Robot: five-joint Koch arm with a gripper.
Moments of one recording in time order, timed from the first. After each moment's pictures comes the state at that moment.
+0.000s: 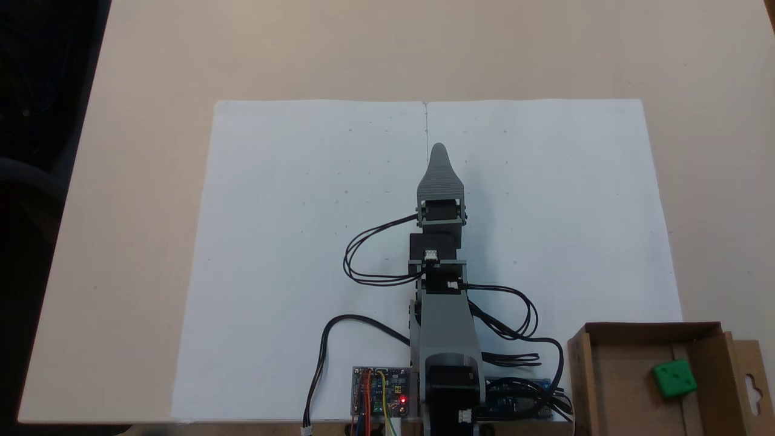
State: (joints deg) arm 0.0 129.1 175.1 -61.2 -4.2
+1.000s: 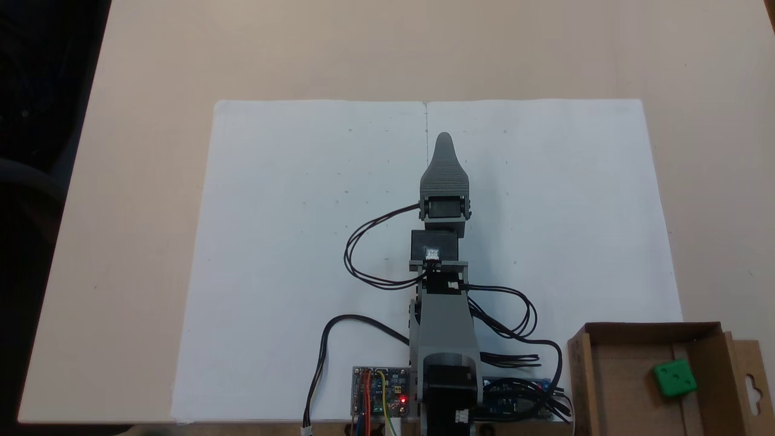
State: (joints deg) arm 1.4 129.1 175.1 -74.4 -4.2
